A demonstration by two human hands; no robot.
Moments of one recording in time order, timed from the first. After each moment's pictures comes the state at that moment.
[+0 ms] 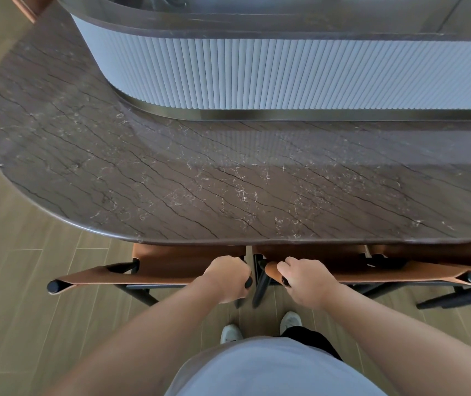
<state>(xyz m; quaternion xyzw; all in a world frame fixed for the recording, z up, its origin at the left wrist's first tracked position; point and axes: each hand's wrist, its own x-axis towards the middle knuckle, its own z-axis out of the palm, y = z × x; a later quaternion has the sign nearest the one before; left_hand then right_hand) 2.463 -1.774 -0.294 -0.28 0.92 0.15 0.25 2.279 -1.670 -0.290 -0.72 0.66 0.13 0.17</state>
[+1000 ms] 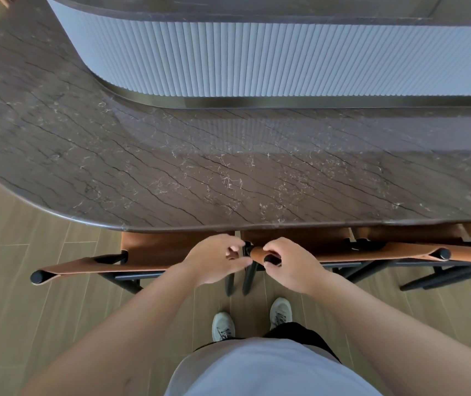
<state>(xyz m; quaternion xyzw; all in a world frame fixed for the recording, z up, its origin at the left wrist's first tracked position) 2.470 -1.762 -0.274 -0.39 0.83 0.40 0.08 2.278 -1.650 -0.276 -0.58 0.74 -0.10 0.33</state>
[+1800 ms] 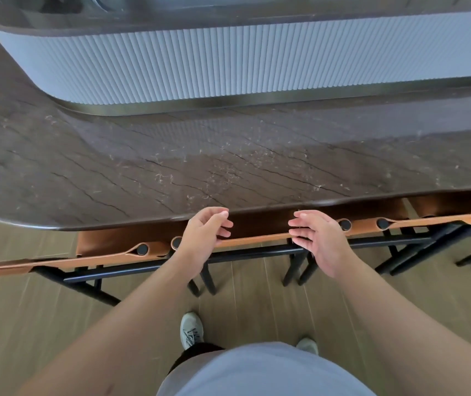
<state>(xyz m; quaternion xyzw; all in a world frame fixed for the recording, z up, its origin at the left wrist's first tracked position) 2.292 -1.625 -0.220 -0.52 0.51 0.65 -0.22 2.081 -1.506 -0.232 -0.08 0.66 -0.58 0.47</state>
